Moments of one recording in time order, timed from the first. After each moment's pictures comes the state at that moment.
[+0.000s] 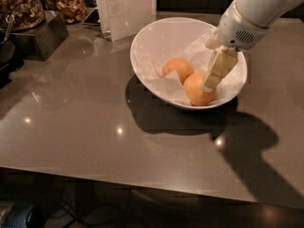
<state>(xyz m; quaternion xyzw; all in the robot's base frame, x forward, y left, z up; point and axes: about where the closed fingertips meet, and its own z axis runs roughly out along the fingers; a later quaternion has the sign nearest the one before) 0.563 -0.148 0.926 -0.61 0.76 0.05 0.20</state>
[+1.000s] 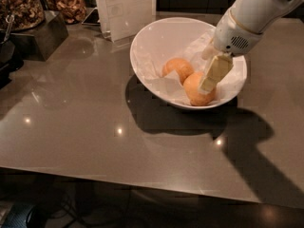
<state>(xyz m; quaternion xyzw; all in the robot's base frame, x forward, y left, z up) 0.564 -0.146 0.908 -0.61 0.77 0.07 0.18</state>
